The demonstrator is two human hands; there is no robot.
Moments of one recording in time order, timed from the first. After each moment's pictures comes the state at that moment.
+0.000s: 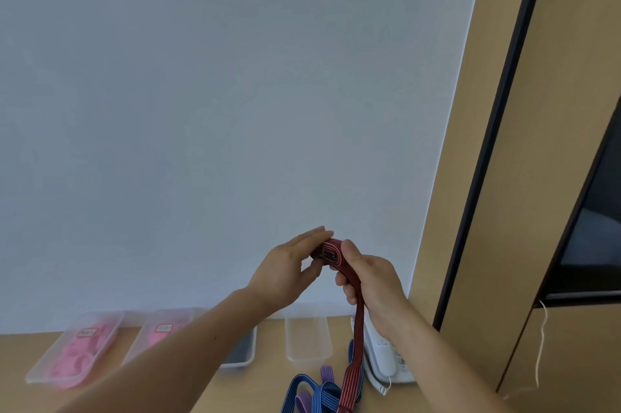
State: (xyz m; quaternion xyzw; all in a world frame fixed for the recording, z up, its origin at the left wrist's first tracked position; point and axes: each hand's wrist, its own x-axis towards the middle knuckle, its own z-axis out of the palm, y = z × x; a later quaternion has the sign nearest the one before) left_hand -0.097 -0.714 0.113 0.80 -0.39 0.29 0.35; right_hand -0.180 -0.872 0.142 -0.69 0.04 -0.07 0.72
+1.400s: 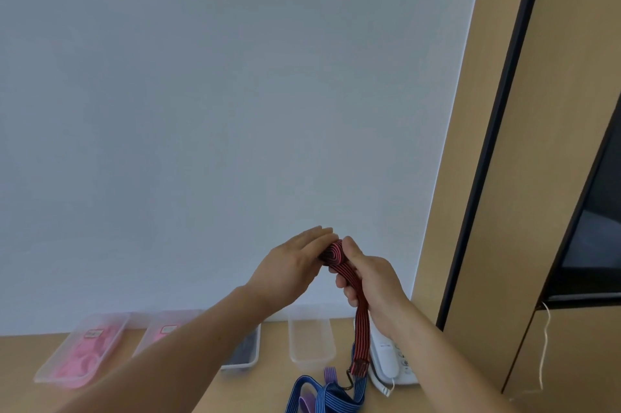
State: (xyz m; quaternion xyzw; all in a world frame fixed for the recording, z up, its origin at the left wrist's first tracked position) left_hand -0.098 -0.708 0.118 0.79 -0.44 0.36 0.22; right_hand -0.181 -0.868 0.146 -0.70 0.05 -0.04 0.71
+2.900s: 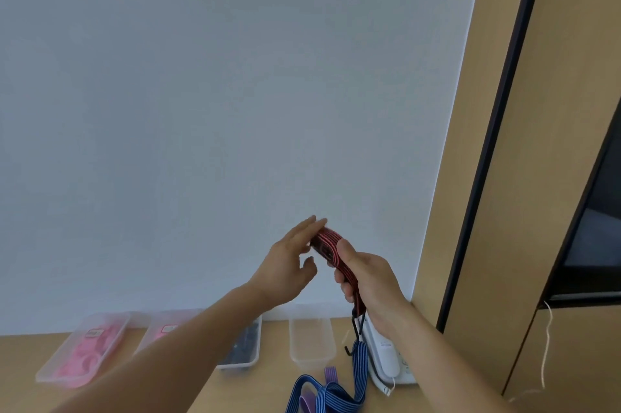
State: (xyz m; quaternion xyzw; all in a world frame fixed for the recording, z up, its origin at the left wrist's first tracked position) left_hand -0.103 -0.707 0.125 0.81 -0.35 0.17 0.44; right_hand -0.180 -0.867 0.143 -0.70 0.02 -0.07 0.71
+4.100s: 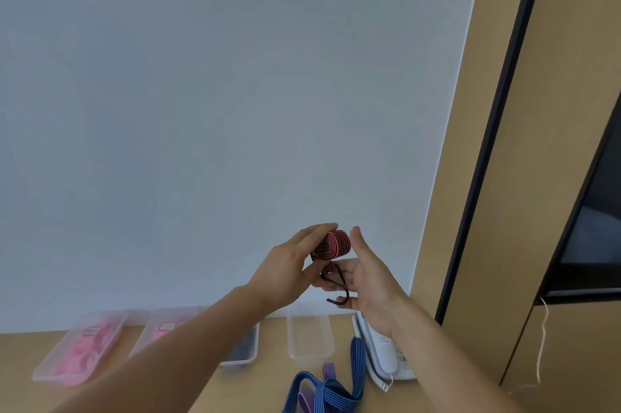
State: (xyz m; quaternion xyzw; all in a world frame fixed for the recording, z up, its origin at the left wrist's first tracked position) left_hand -0.108 -0.709 0.121 0.82 -0.40 0.23 0.34; right_hand -0.177 -0.871 0.143 -0.69 0.05 0.08 0.72
